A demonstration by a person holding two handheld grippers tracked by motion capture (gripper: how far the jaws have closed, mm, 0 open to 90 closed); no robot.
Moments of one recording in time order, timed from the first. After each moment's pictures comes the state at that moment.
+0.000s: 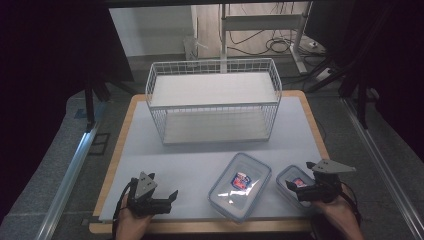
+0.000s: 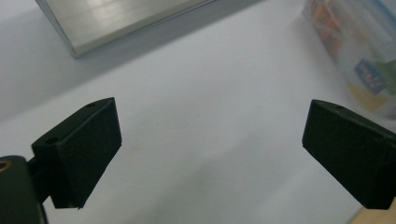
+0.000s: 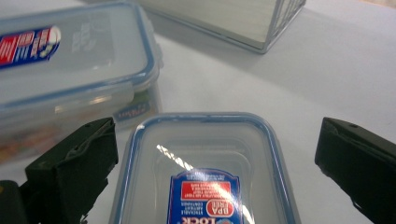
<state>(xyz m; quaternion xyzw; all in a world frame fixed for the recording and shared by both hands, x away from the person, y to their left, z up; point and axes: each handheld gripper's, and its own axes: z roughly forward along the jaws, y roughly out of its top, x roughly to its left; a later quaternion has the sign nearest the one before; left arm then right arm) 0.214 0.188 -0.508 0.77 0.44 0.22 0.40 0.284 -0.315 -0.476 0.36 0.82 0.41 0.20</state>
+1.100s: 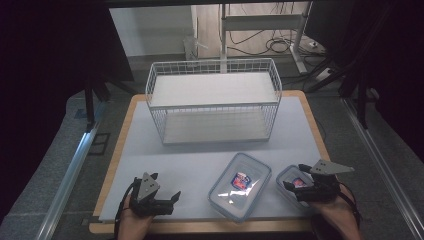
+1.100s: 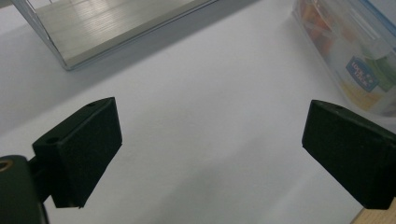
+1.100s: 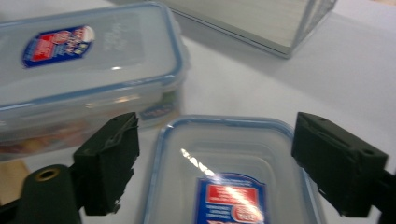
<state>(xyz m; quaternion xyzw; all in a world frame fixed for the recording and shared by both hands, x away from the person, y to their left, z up) 0.214 0.183 -0.512 0.78 0.41 0.24 0.40 0.282 -0.310 -0.475 0.33 0.82 0.42 0.18</state>
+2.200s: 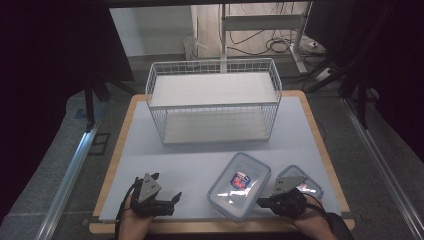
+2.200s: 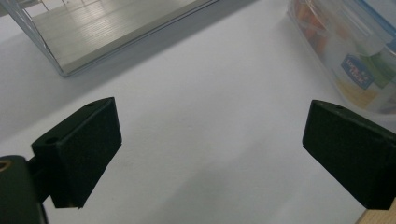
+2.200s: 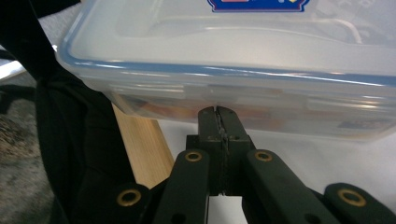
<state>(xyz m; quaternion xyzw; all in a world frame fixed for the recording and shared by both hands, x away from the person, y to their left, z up) 0.214 0.181 -0.515 0.78 0.40 0.25 0.41 0.255 -0.232 -0.497 0.19 0.91 0.37 0.03</state>
